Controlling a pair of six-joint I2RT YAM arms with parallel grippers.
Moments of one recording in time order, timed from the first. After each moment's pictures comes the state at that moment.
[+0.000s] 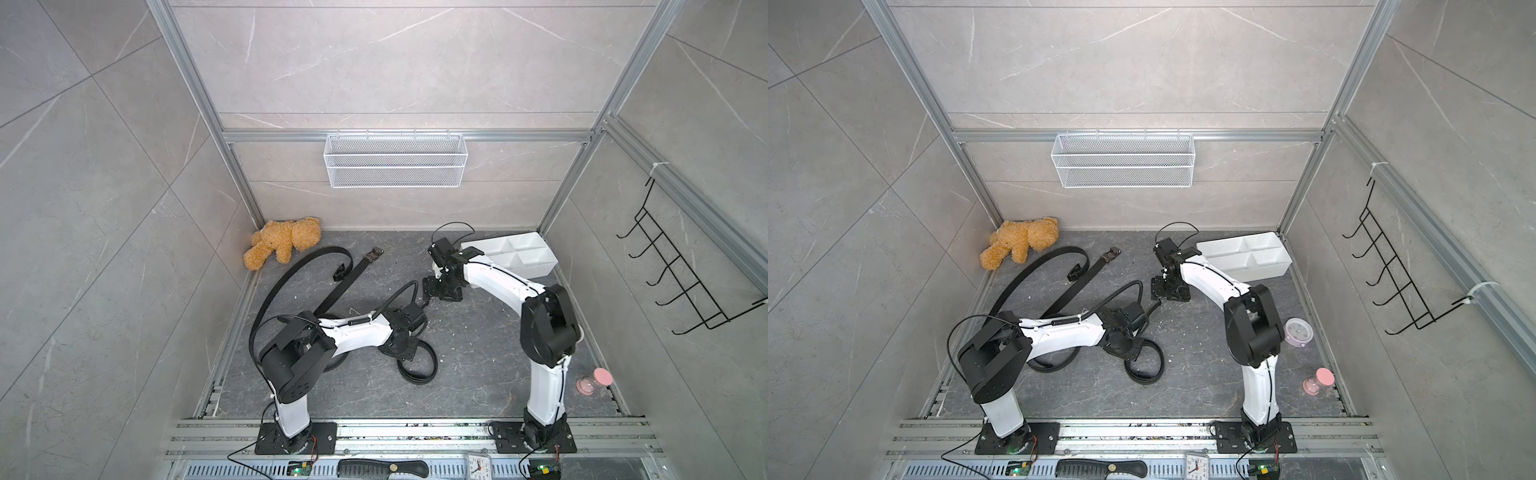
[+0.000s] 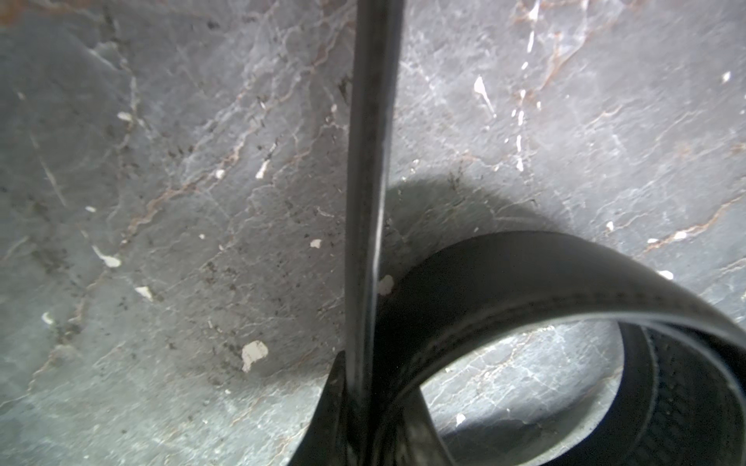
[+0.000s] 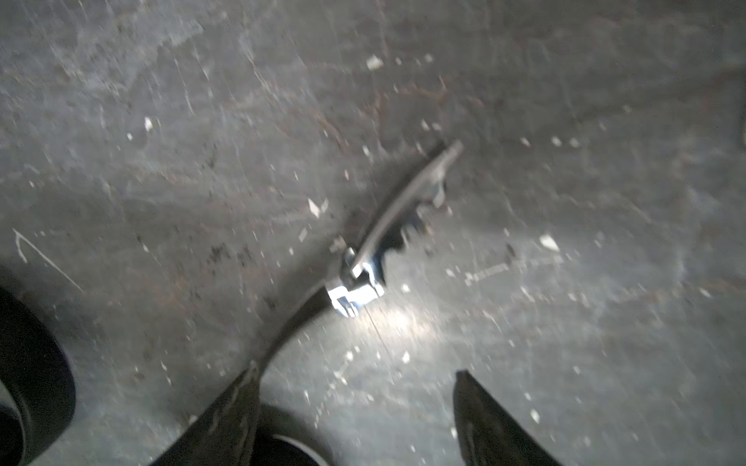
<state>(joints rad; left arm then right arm) -0.93 1.80 1.09 -0.64 0.01 -0.51 0.50 2.06 1.69 -0.94 -0.08 0.45</state>
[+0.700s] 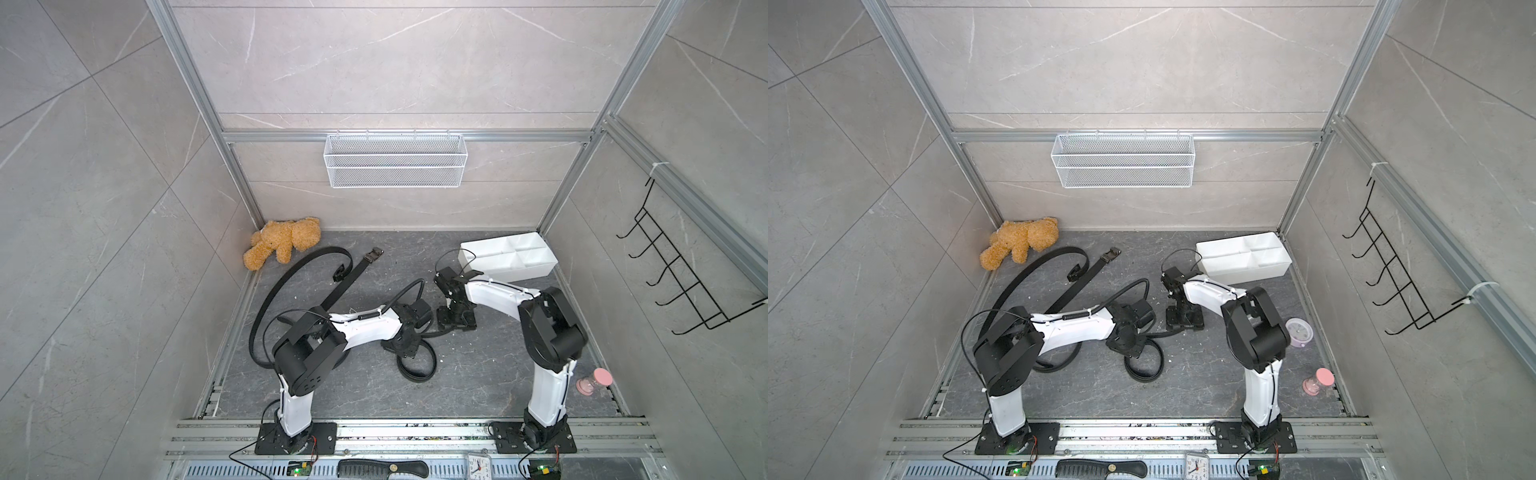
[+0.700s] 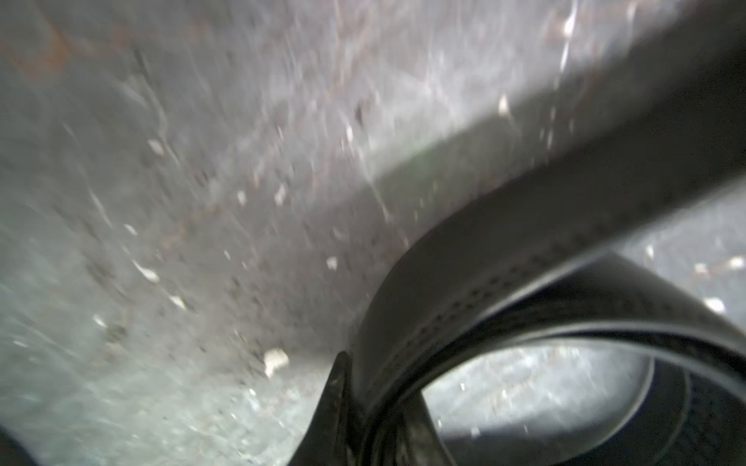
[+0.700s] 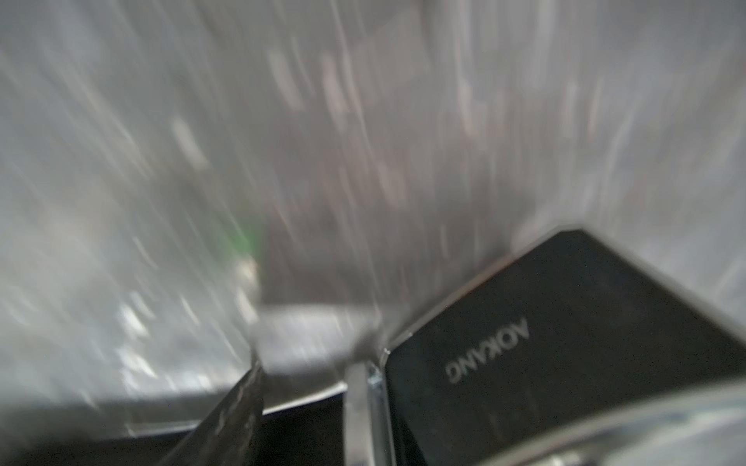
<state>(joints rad) -0.93 1.93 1.27 -0.81 -0.07 -0.50 0.51 1.87 1.19 -0.90 -0.02 0.50</state>
